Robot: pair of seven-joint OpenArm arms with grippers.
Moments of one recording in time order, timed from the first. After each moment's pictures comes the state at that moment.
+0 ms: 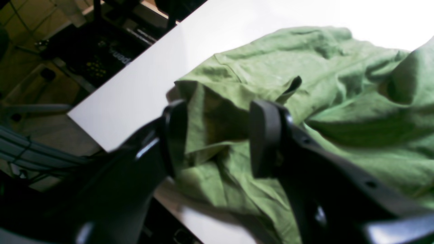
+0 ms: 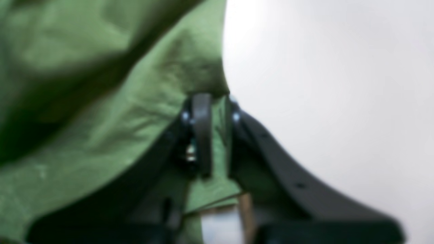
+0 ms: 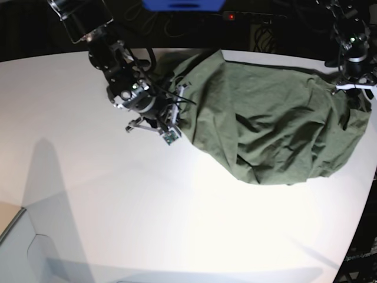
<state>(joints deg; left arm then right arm) 23.3 -6.5 -35.9 97.4 -18.8 0.1 14.4 -0.3 9.3 -27.1 85.7 5.2 9.5 -42.6</state>
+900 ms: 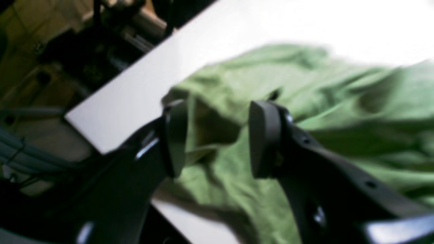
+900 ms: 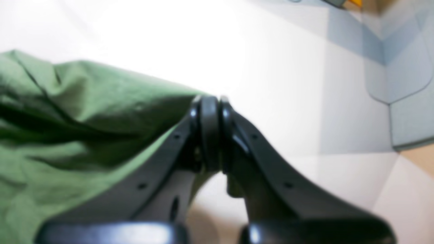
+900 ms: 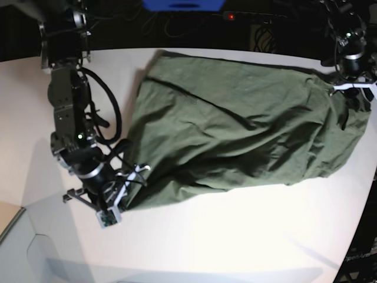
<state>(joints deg) 25.0 -2.0 -36.2 106.2 -19.0 0.5 15.1 14.1 11.6 -9.2 104.6 4.3 10.1 -51.2</state>
